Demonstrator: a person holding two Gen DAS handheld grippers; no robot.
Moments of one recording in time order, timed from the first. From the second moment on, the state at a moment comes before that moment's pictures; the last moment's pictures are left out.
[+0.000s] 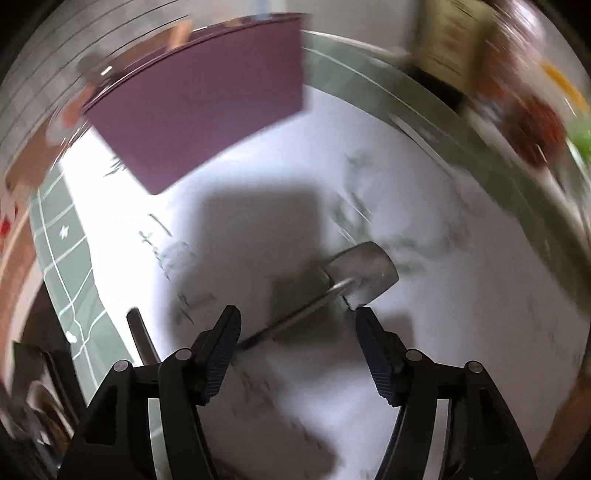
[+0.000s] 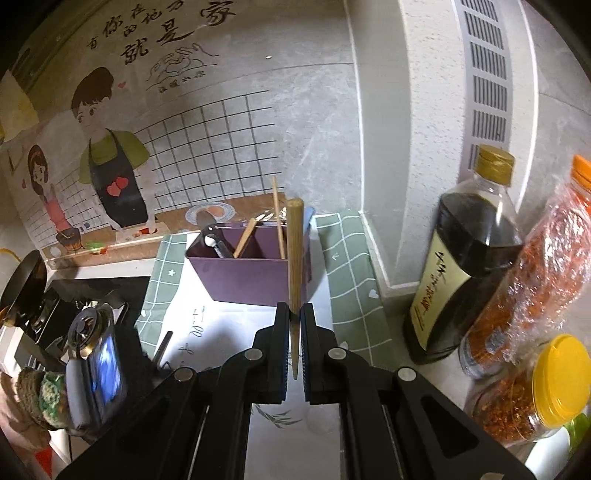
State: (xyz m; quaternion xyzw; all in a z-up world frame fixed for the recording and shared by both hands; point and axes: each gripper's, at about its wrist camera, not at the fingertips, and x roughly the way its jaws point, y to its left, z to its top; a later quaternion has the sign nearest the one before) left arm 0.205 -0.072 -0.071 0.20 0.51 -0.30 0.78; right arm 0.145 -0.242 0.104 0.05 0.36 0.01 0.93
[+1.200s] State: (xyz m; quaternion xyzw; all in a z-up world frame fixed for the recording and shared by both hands) left arm 0.224 -0.098 -0.052 0.08 0.52 -0.30 0.79; right arm 0.165 -0.259 0.088 0.05 0.38 0.02 0.92
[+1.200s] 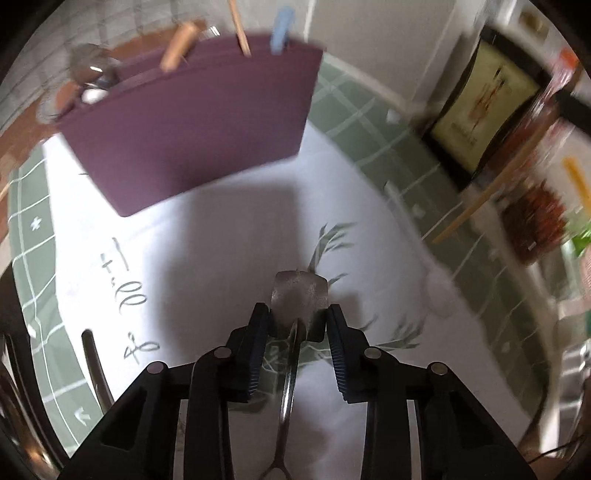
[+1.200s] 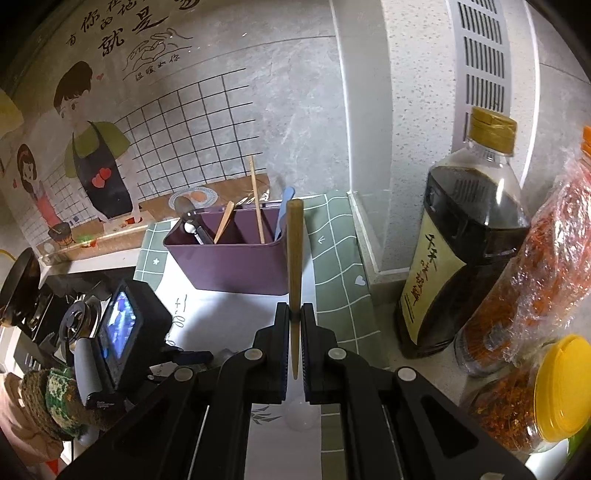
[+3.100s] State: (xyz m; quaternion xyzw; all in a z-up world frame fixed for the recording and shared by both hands) left arm 0.191 -0.070 -0.018 0.00 0.42 -0.26 0.87; right arm 0.182 -0.240 0.077 0.02 0.41 0.04 0.91
